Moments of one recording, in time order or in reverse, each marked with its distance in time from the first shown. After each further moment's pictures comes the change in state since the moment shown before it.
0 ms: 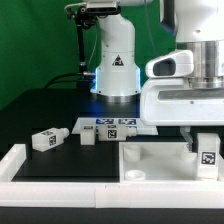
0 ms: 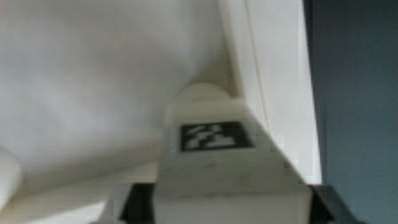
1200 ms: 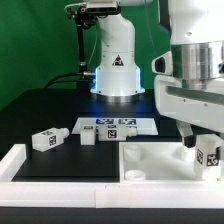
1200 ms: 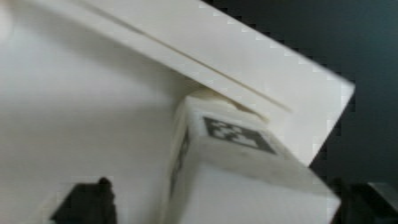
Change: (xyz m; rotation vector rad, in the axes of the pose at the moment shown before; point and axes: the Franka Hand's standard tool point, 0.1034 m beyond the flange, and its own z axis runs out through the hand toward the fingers) arm -0.001 0.001 -0.001 0.022 -0.015 0.598
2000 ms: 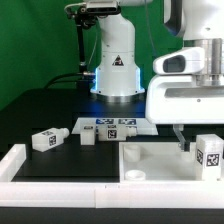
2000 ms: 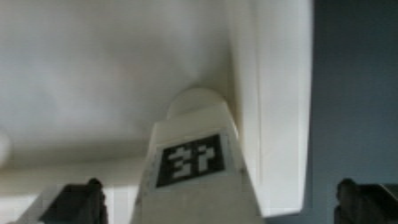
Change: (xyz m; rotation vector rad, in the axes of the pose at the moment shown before) arm -0.011 -0.002 0.004 -0.060 0.062 -0.900
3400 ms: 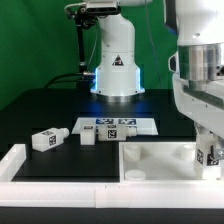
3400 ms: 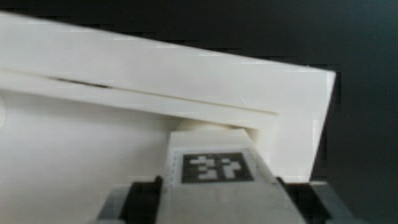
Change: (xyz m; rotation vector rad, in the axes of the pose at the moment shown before) arm 0.003 0.001 0.001 0.033 -0.091 1.425
